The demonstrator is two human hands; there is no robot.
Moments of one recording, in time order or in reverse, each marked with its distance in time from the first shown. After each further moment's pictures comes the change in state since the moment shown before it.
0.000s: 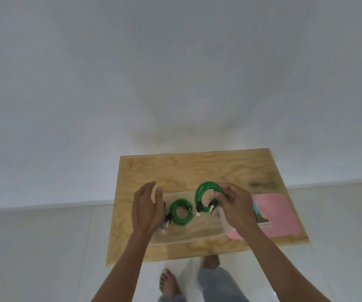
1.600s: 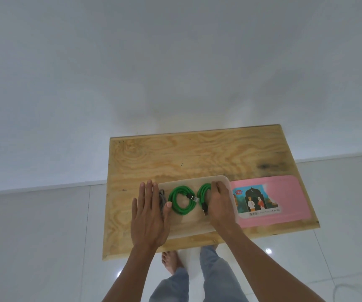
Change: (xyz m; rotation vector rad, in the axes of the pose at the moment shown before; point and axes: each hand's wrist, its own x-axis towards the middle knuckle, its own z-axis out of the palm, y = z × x) left_hand -0.023 -0.057 0.043 0.426 -0.241 0.100; right_hand 0.023 0.081 0.061 -0.924 -0.137 -0.069
